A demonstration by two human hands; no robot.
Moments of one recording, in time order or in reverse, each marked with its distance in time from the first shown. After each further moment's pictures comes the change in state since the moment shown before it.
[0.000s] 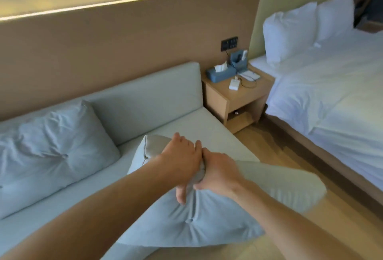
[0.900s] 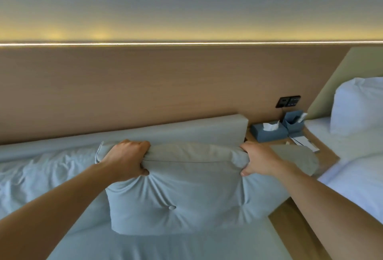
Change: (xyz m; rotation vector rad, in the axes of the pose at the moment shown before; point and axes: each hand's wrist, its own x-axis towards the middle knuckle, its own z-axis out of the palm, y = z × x) left_hand 0.120 -0.410 0.156 -0.485 0.310 -0.582; right_hand 0.463 0.068 -0.114 -0.289 -0.200 -0.125
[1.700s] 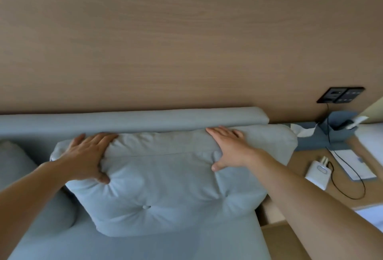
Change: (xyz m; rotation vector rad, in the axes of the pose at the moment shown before) left_hand 0.210 -0.040 0.240 -0.090 -0.321 -0.282; right_hand 0.305 0.134 0.127 -0.122 -0.164 -0.263
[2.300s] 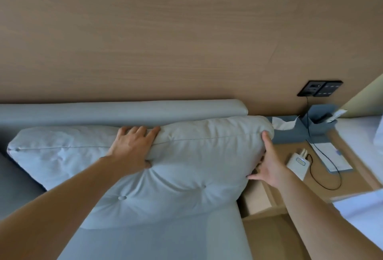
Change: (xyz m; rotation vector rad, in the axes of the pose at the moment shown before) left_hand 0.023 0.194 -0.016 0.095 0.243 0.170; right_hand -0.104 0.126 0.054 1.755 0.217 0.800
